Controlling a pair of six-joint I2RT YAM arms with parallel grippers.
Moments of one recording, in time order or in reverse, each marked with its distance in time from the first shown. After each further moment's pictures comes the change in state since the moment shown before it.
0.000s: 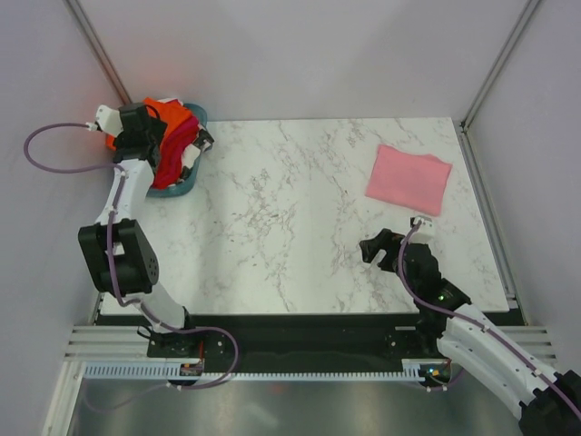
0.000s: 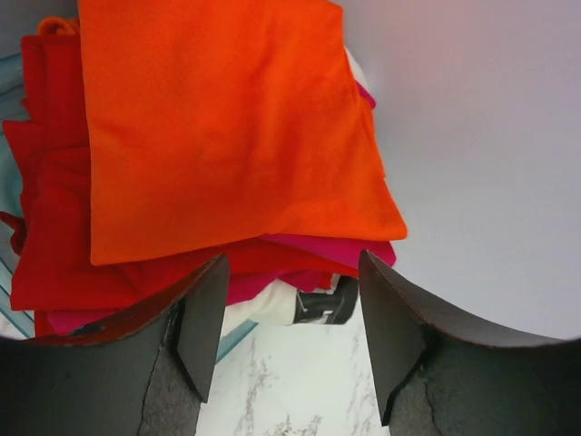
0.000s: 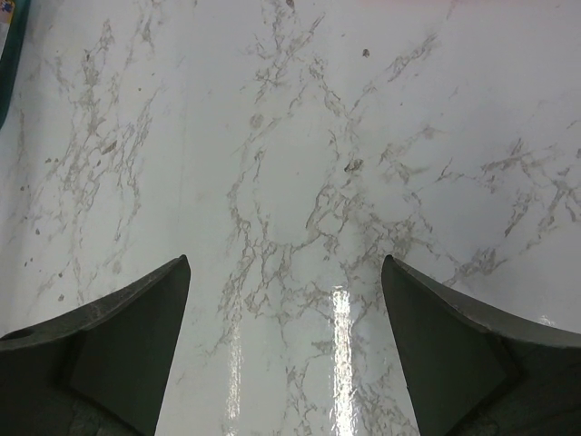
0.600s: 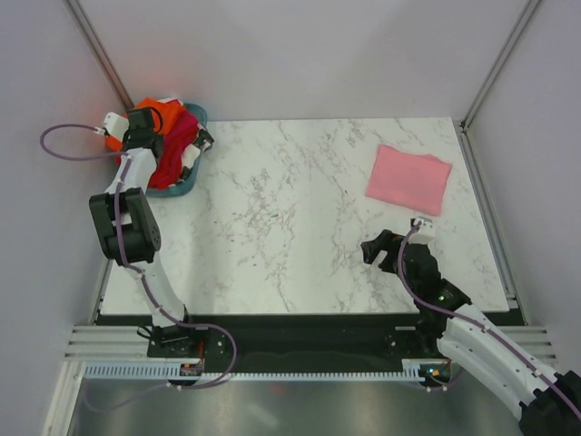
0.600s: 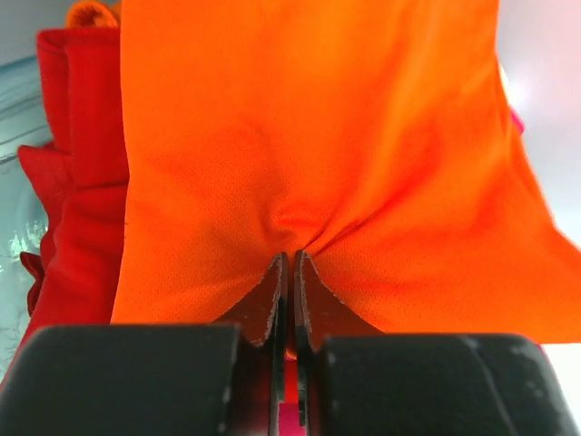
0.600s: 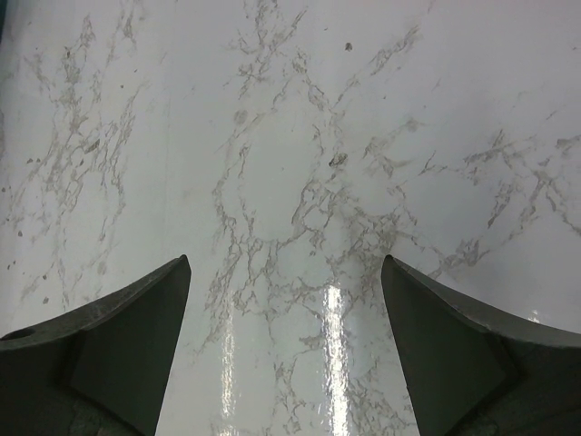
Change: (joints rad) left arm 0.046 0.322 0.170 -0.042 -0.038 0.021; right arm 0.000 0.003 0.000 -0.031 0.016 -0.001
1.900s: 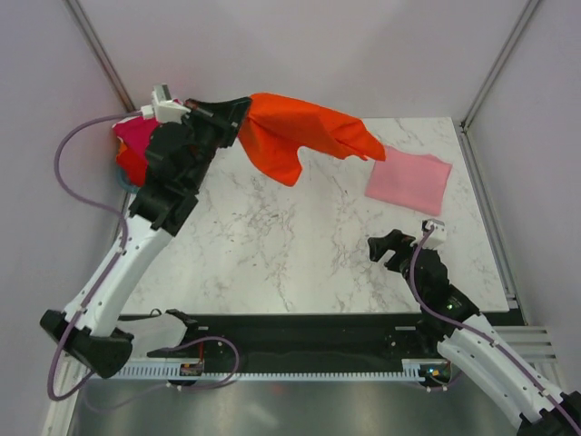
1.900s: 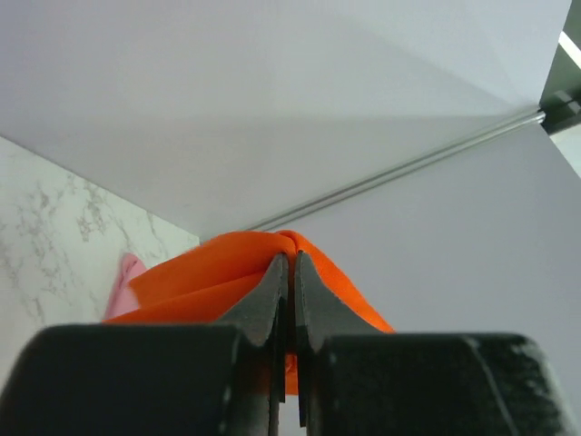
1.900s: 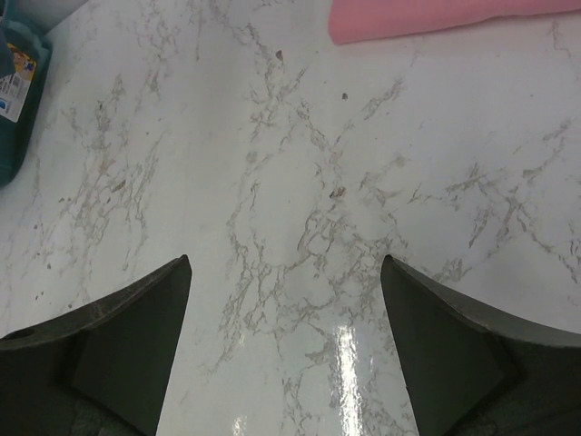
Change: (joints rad) left arm -0.696 -0.768 -0.198 0.181 0.183 -0.222; right arm 0.000 -0.152 0.000 -0.054 0.064 0.000
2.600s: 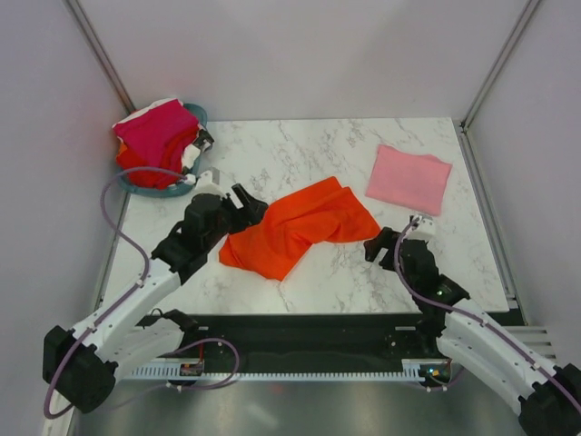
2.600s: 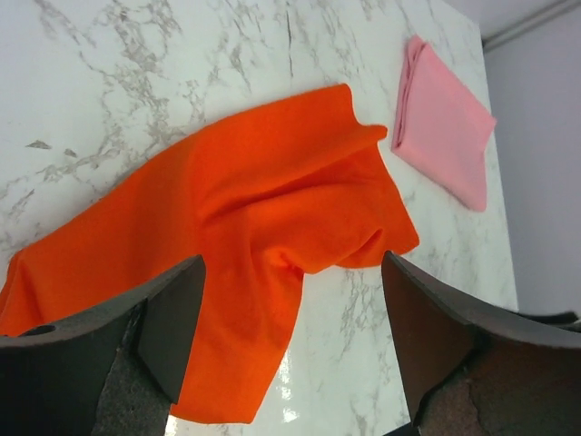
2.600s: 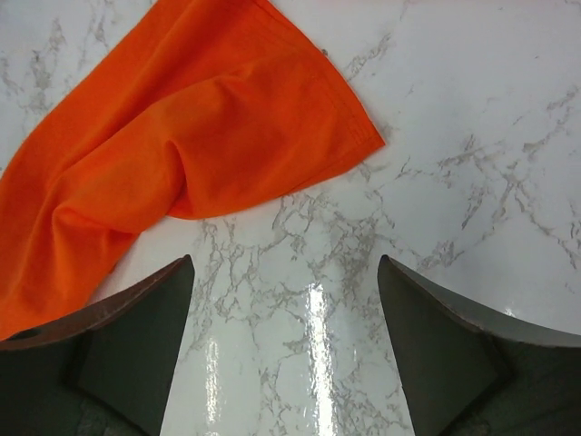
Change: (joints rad) left arm -0.019 -0.310 -0.726 -0.108 0.035 0.315; right arm 0.000 0.156 0.016 0.026 -0.015 -0.019
